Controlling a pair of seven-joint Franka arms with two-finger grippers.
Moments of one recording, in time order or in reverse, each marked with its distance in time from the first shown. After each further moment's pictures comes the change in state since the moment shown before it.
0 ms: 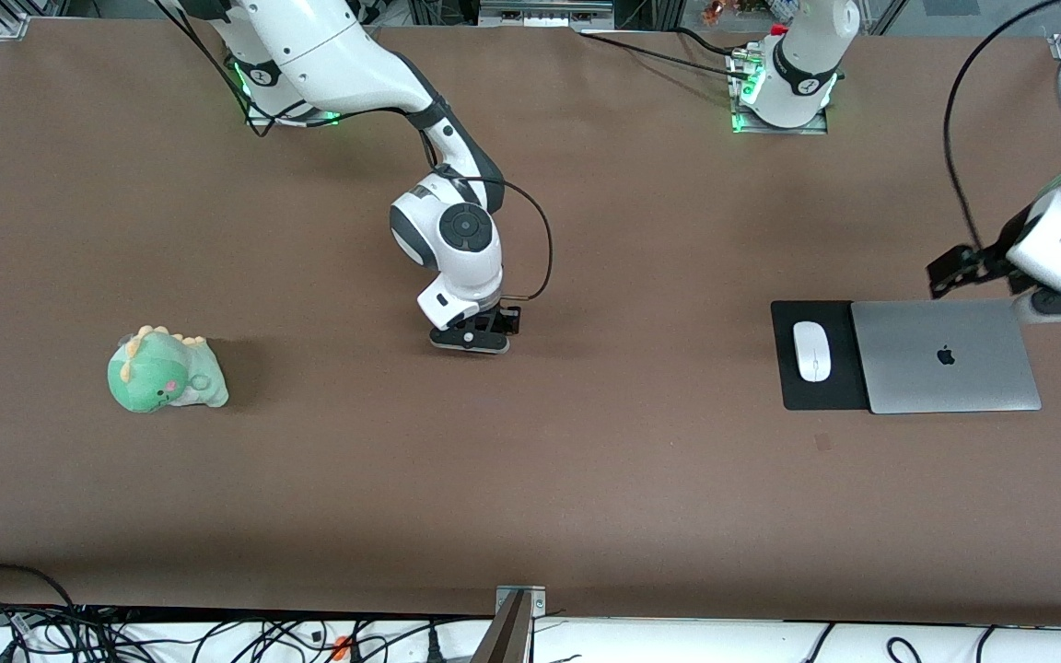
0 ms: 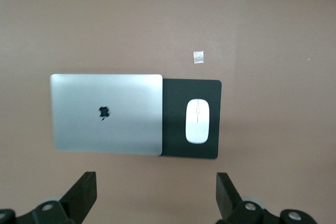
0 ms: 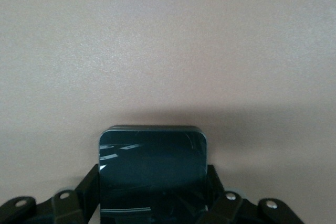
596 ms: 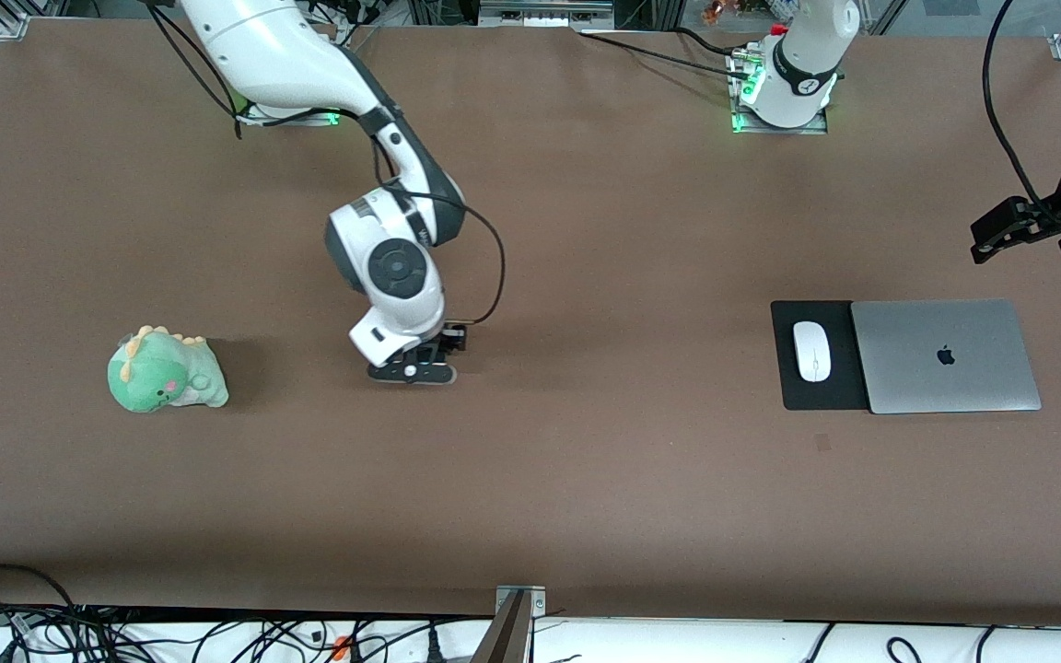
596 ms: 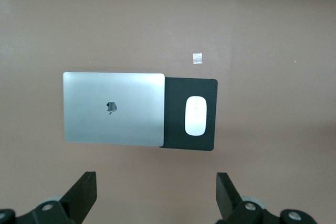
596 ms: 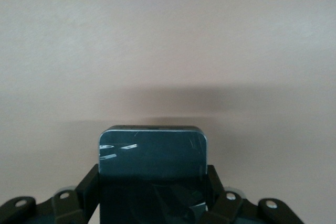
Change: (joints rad) left arm 0.001 0.005 0.002 0.094 -0.022 -0.090 0.003; right arm -0.168 -0.104 -0.020 0.096 0.084 -0.310 -0.347
